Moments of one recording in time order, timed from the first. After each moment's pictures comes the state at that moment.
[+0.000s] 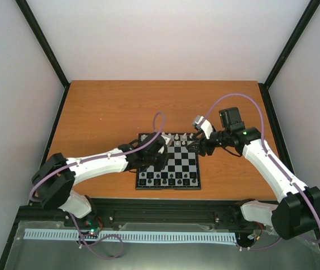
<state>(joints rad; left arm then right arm) -0.93 1.49 0.91 -0.30 0.00 -0.46 0.32 1.21 0.99 -0.70 -0.71 -0.45</state>
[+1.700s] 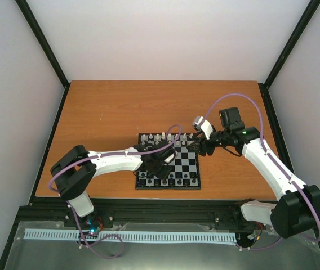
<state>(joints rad) -0.99 1.68 1.00 -0.52 0.07 -0.37 0.31 1.22 0.98 -0.70 -0.71 -0.50</state>
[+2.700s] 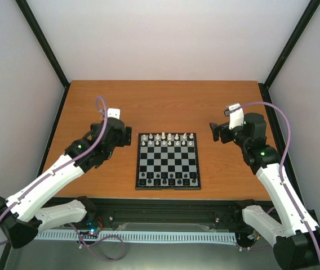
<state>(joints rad) -0.75 1.05 1.09 -0.75 -0.58 -0.37 0.19 0.92 0.85 -0.38 -0.16 -0.15</state>
